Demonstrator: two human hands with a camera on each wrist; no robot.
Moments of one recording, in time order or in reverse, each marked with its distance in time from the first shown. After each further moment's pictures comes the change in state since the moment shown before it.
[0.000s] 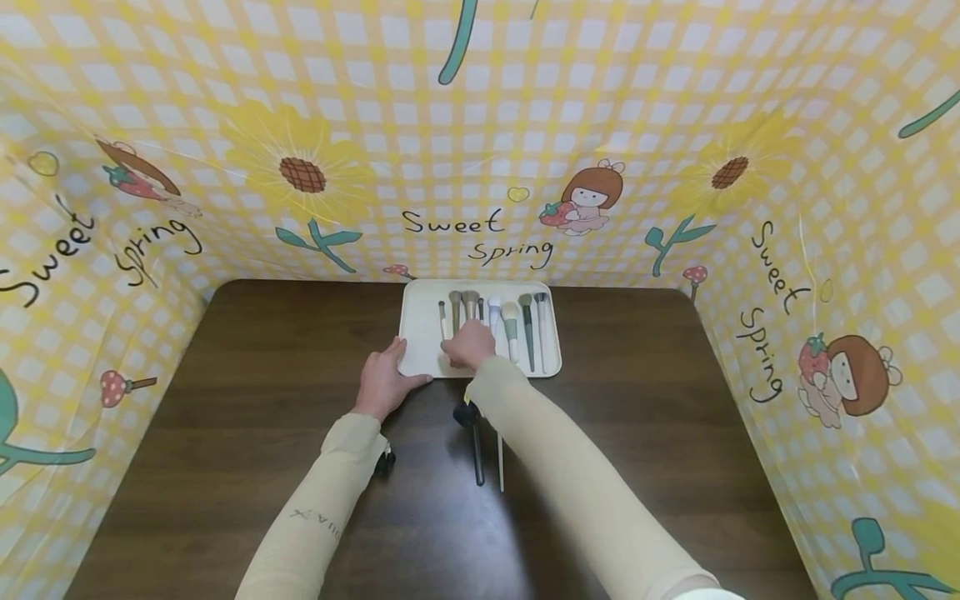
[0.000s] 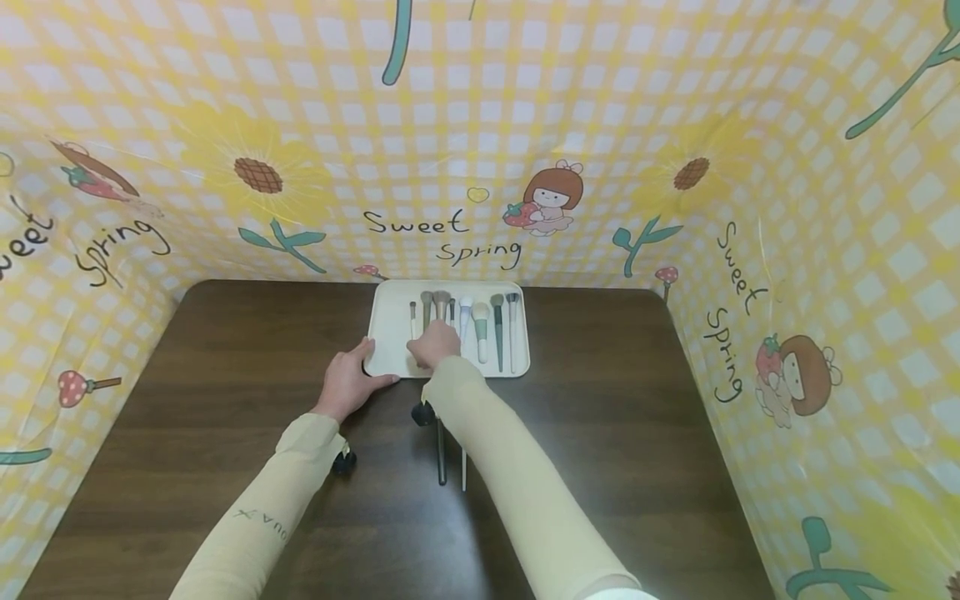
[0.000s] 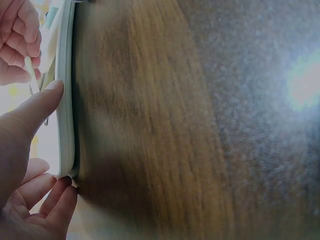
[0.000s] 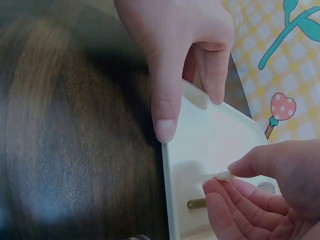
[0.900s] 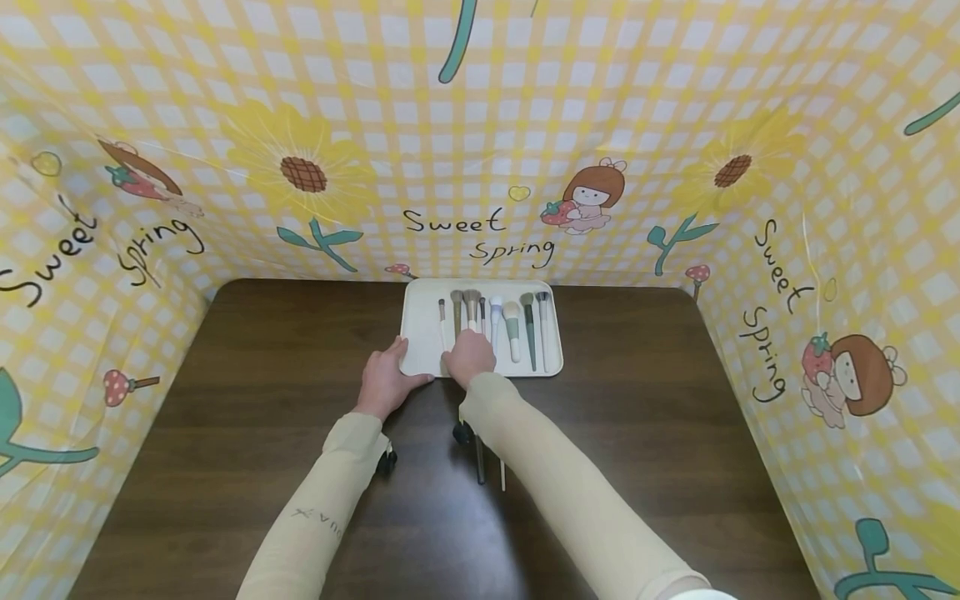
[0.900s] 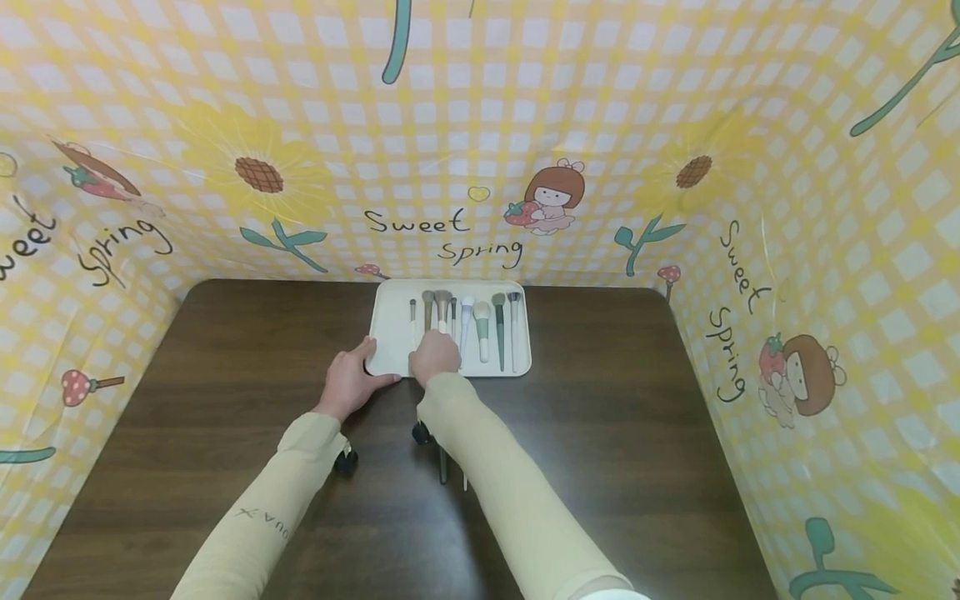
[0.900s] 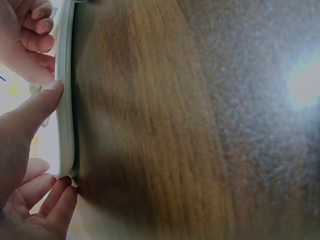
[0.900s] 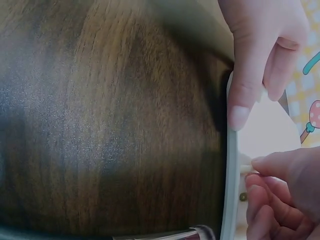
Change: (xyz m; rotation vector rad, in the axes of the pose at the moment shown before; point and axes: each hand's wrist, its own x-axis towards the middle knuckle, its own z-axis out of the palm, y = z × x) left_hand -0.001 0.002 0.000 -0.010 -0.003 -0.011; right_hand -0.001 0.013 0.028 -0.188 0.151 -0.076
